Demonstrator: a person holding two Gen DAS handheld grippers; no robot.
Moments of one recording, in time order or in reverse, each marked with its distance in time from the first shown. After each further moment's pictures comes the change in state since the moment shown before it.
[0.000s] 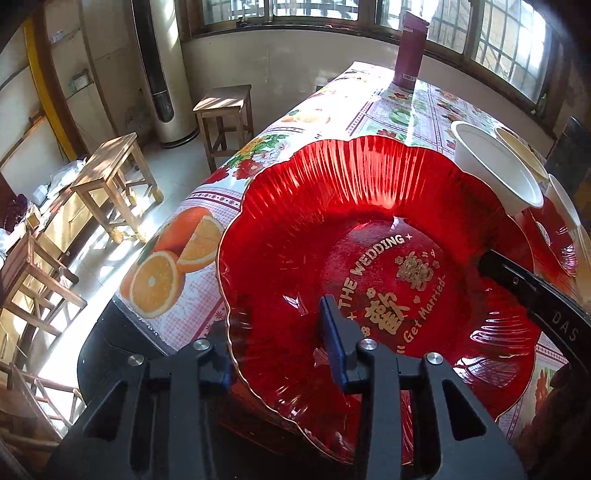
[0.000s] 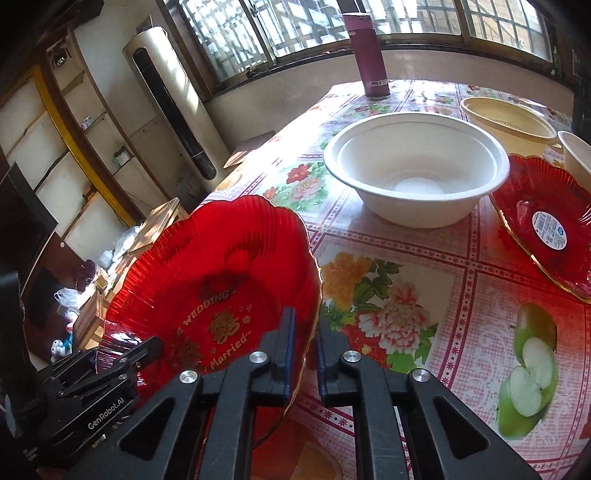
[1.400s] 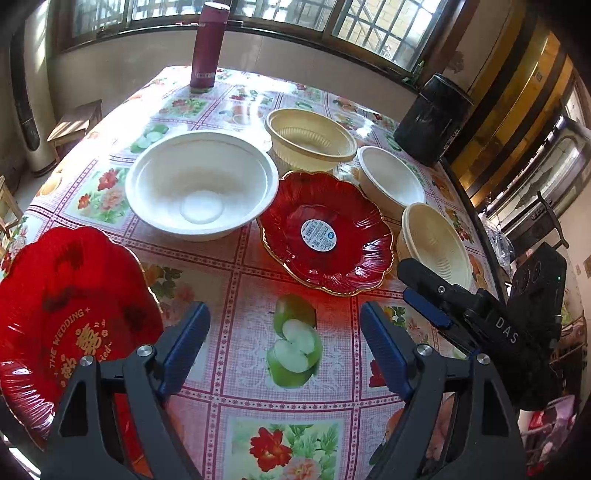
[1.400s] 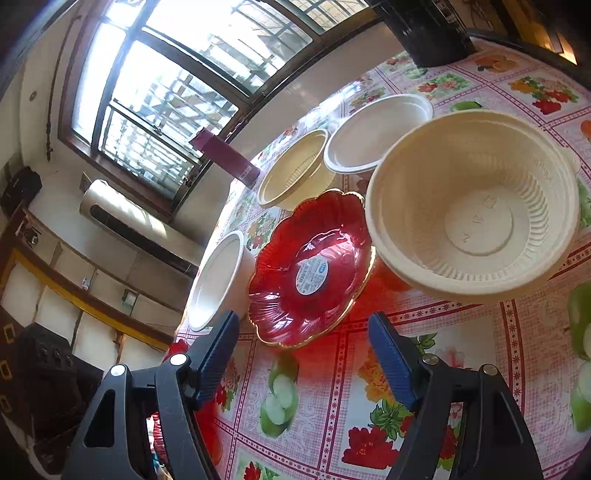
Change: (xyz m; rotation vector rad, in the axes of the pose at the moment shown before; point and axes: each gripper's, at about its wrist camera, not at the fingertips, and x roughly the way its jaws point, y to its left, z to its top) left arm -0.042 -0.228 0.044 0.194 0.087 -0.439; right arm -0.118 -0.247 -0.009 0.567 -0.181 0.125
